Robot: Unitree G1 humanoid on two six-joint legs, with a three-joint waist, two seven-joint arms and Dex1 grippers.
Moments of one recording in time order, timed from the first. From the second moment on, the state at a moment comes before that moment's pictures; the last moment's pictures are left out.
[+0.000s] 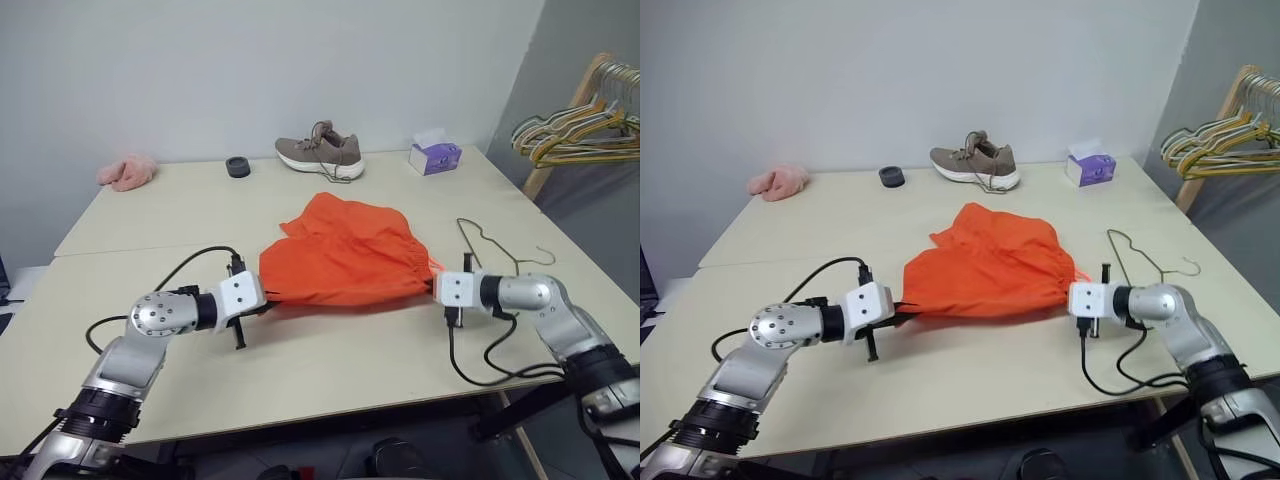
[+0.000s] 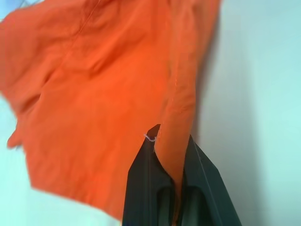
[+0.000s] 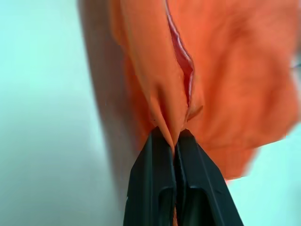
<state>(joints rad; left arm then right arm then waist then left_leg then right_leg) -0.24 0.77 -0.10 0.07 -0.07 -0.04 -0.97 -0.53 -0.69 0.28 0.37 -0.21 -0.34 0.86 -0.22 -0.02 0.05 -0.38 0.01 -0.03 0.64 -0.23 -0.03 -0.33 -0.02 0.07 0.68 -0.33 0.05</state>
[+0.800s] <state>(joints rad) -1.54 0.92 -0.26 1.04 0.54 -0.62 -0.01 -1.71 -0.51 0.46 1.24 -0.65 -0.64 -0.10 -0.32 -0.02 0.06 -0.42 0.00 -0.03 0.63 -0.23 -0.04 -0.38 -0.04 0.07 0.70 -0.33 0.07</state>
